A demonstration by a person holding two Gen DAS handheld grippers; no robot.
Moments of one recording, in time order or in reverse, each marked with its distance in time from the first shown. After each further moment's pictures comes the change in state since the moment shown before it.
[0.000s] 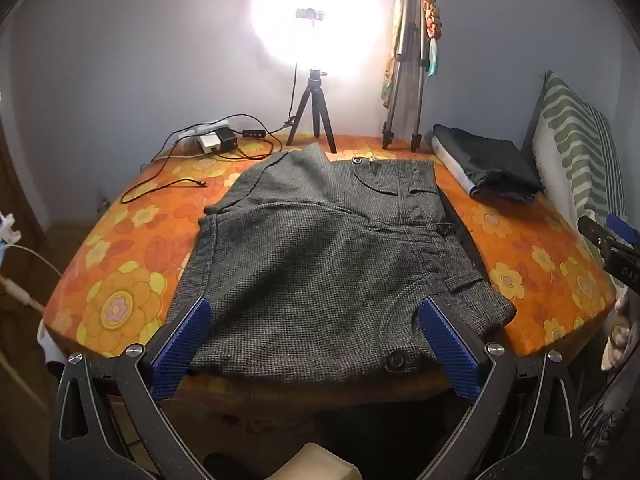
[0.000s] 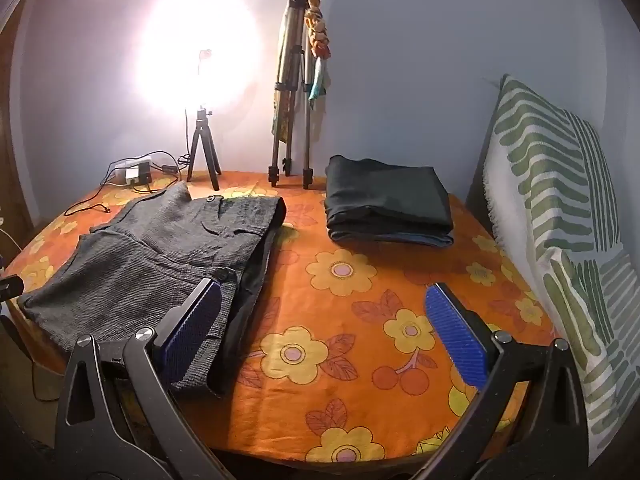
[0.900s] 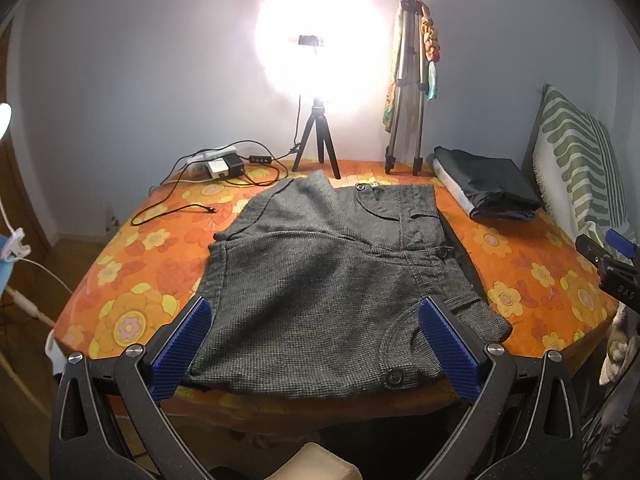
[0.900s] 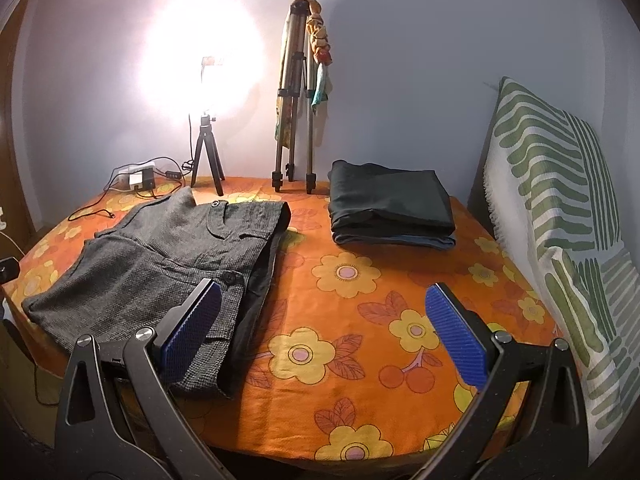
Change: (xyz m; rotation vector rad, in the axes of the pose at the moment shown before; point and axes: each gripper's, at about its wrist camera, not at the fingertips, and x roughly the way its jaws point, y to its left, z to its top) left arm -0.018 -0.009 0.005 0.009 -0.087 0.031; right arm -0.009 0.000 -0.001 0.025 -0.014 0.003
